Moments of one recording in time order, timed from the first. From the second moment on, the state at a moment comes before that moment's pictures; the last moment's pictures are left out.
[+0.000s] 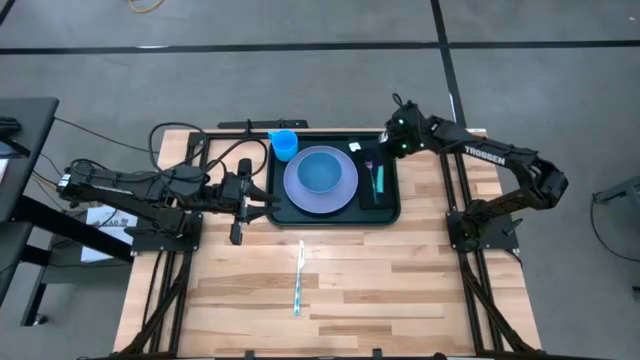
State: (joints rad) left arm -0.18 0.94 0.97 -0.12 -0.15 -0.01; right arm -0.71 1.36 0.98 -0.55 -0.17 0.37
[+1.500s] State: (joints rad) left arm -0.18 0.94 0.97 -0.13 -0.17 -0.05; right arm -0.44 1.70 1.34 -0.91 0.04 0.31
